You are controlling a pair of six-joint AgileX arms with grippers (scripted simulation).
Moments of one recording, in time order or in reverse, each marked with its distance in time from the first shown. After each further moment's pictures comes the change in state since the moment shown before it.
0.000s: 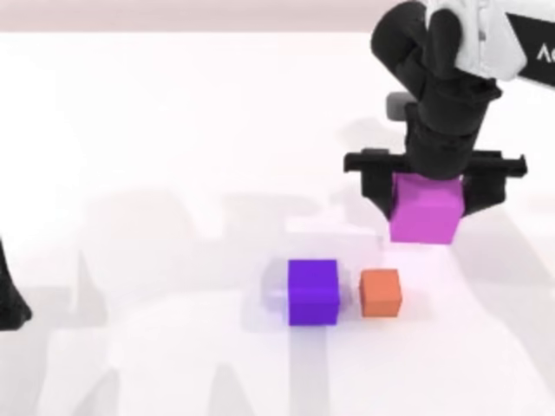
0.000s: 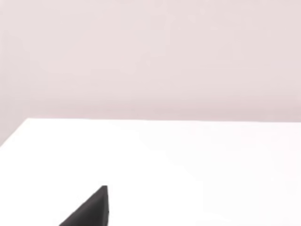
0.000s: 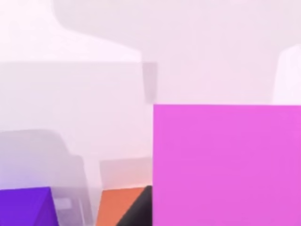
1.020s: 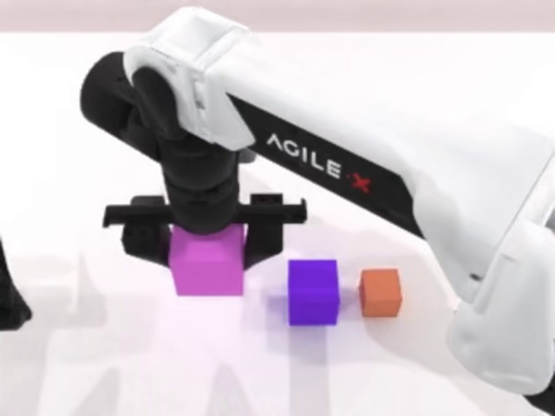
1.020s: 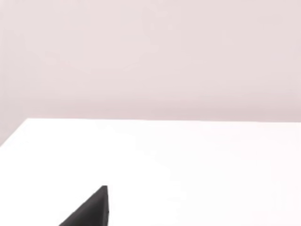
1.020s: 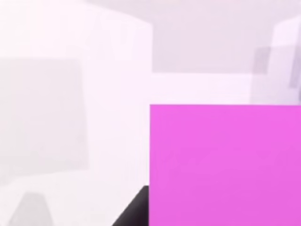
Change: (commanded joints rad) left arm 0.000 0.000 0.000 0.000 0.000 0.000; right arm 0.465 0.430 0.816 -0.367 0.005 0.399
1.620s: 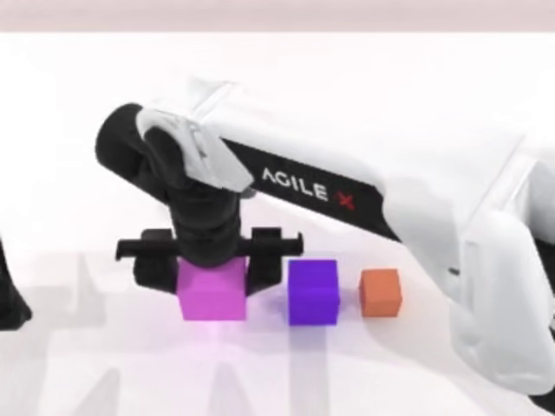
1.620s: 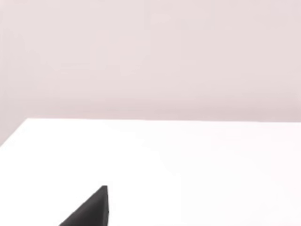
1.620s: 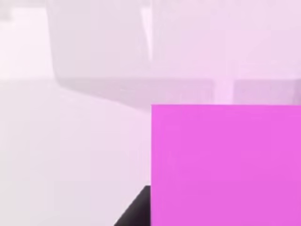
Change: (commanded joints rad) left arm 0.000 0.000 0.000 0.000 0.000 0.000; right arm -0.002 -0.020 -0.249 0.228 0.000 0.000
